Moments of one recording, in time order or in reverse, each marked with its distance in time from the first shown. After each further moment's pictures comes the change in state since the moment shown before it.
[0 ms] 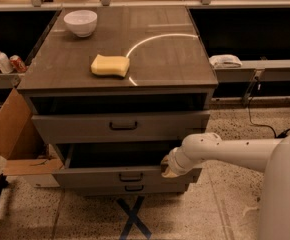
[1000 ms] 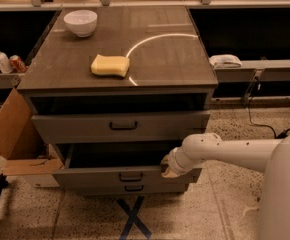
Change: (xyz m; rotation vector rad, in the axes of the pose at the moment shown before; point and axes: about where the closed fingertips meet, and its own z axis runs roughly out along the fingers) arm -0.001 0.003 0.003 -0.008 -0.003 -0.001
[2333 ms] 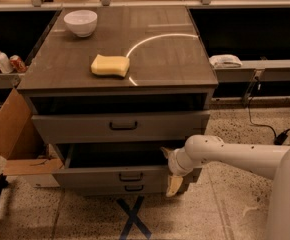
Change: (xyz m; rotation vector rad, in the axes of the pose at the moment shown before) arm -0.006 0.001 0.004 -0.002 -0.068 -0.008
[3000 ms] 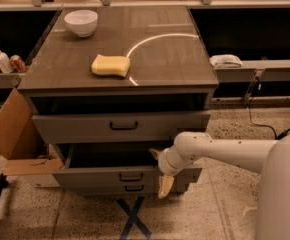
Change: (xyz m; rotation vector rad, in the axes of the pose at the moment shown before) arm -0.034 0.005 0.015 -0.072 -0.038 -0.064
